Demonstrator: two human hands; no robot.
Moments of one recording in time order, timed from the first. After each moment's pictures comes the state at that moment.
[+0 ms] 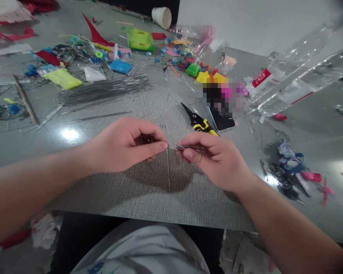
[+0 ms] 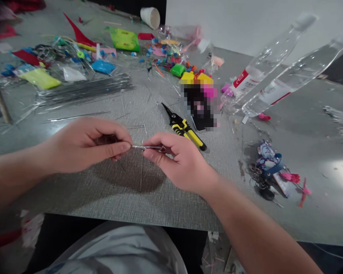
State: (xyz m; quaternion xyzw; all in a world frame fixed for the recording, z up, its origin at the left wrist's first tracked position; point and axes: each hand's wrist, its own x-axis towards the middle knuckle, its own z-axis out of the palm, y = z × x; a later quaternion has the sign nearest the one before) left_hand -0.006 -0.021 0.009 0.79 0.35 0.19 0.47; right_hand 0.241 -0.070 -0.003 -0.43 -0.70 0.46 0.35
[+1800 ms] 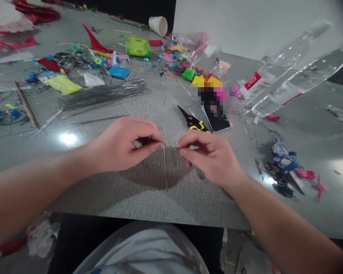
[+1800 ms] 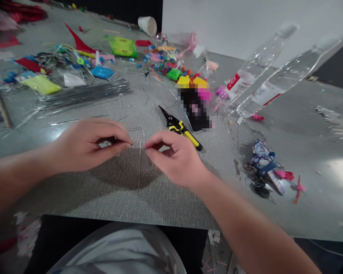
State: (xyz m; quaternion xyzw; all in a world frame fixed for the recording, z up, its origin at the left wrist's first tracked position) left_hand -0.009 -0.009 -0.002 0.90 0.27 0.25 0.24; right_hand 0.237 -0.070 -0.003 -0.46 -0.61 0.51 0.39
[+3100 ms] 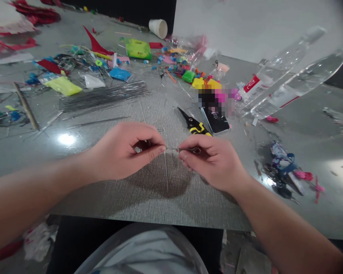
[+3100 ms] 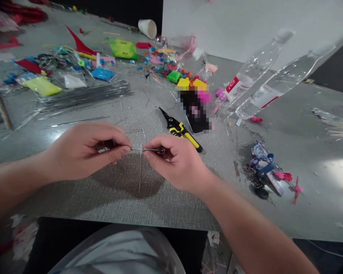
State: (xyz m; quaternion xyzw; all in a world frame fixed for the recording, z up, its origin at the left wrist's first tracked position) left_hand -0.002 -0.025 0.014 0.86 0.32 0.25 0.31; right_hand 0.238 -0.072 0.001 -0.44 -0.70 0.42 0.37
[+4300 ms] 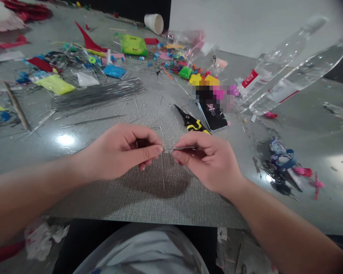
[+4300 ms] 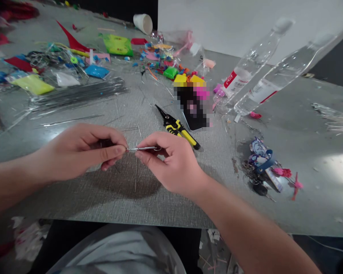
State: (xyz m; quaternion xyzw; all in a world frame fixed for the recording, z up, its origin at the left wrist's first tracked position) left_hand 0.004 -0.030 0.011 0.72 0.37 0.21 0.54; right_hand 0.233 -0.077 -0.005 -0.43 -0.68 0.41 0.44
